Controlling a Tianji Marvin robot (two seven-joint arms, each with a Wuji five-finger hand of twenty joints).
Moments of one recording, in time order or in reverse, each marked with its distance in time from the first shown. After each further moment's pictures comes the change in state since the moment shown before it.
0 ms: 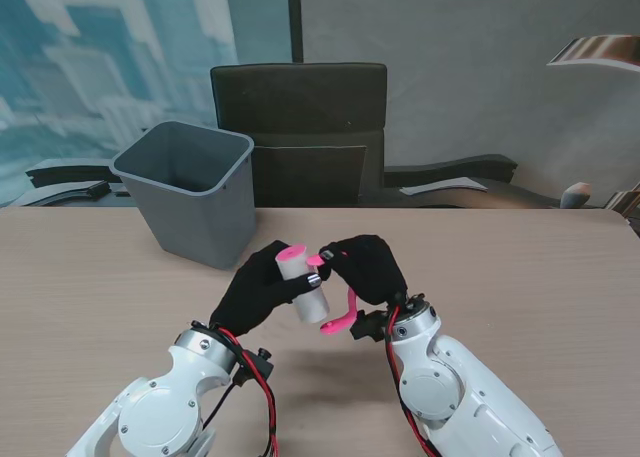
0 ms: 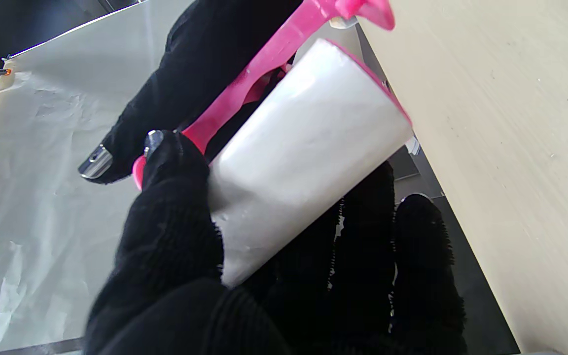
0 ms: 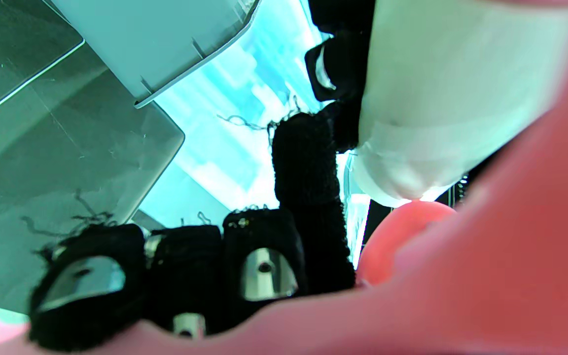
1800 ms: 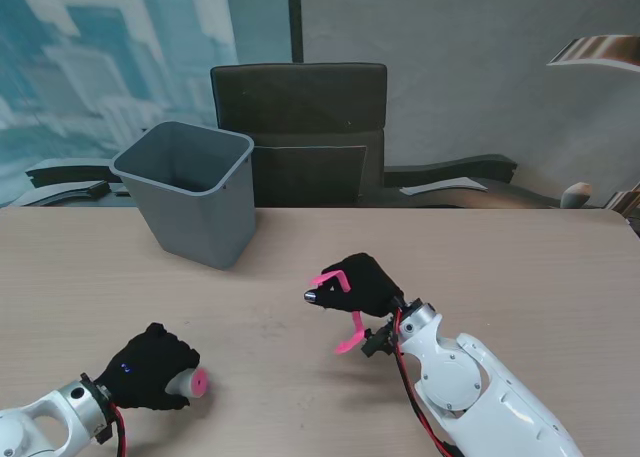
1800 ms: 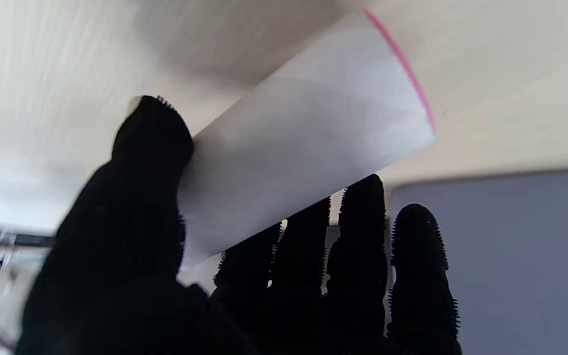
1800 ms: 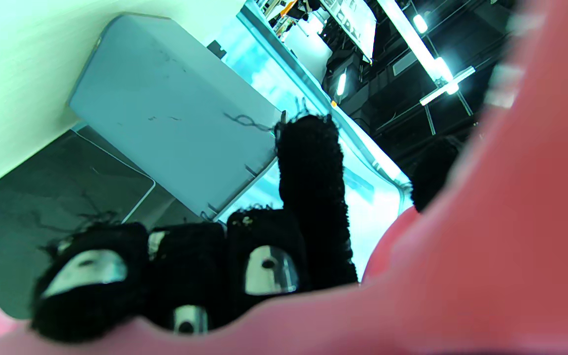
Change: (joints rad) left arm 0.279 0.156 -0.509 0.180 1.202 -0.589 -0.105; right arm 0.016 0.052 0.013 0.042 0.355 0.004 0.464; left_hand -0.181 -0.249 0.373 -0.011 0.260 -0.085 -0.146 -0.196 -0.062 -0.037 -0.133 -0.034 -0.099 -0.025 -0.261 -0.038 -0.097 -0.012 -0.275 0.019; right_hand -0.019 -0.779 0.721 0.046 0.001 -0.037 0.022 0.010 -0.001 -0.031 -0.003 -0.025 -0.002 -0.022 -0.023 -0.041 -0.004 -0.032 -0.010 -0.038
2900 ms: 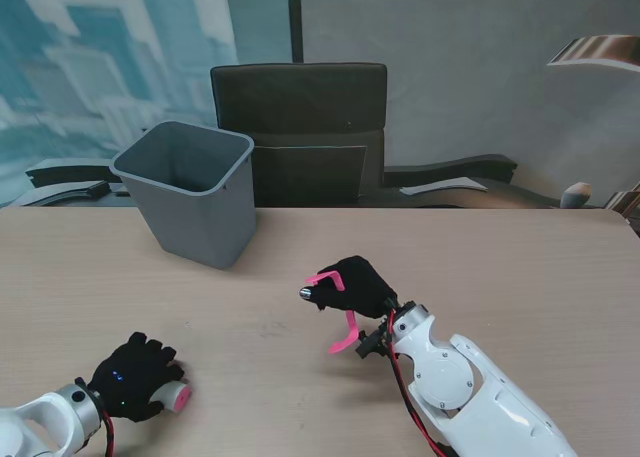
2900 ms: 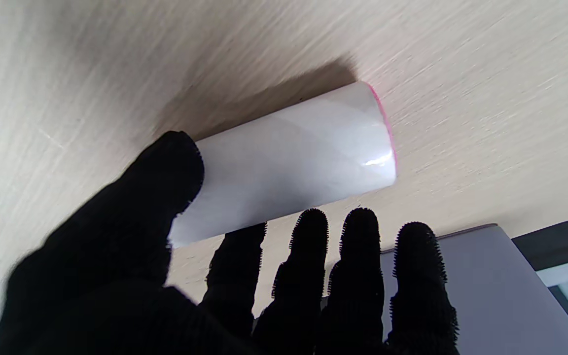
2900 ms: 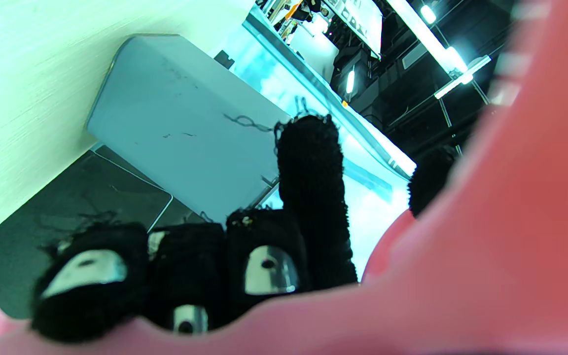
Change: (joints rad) left arm 0.026 0.011 -0.023 -0.036 0.169 0.091 -0.189; right arm 0.020 -0.006 -0.038 0.025 0.064 0.050 0.017; left_hand -0.120 0.039 0.318 0.073 -0.029 -0.129 -0.450 0.016 -0.285 0.022 -0.158 -0.015 -0.220 -0.019 -0.183 -0.030 -0.101 -0.015 -0.203 0.000; right_hand 0.000 0.071 -0.042 0.000 0.000 0.000 0.001 0.000 0.000 0.000 0.000 -0.001 0.000 0.000 0.000 -0.010 0.000 0.000 0.000 0.000
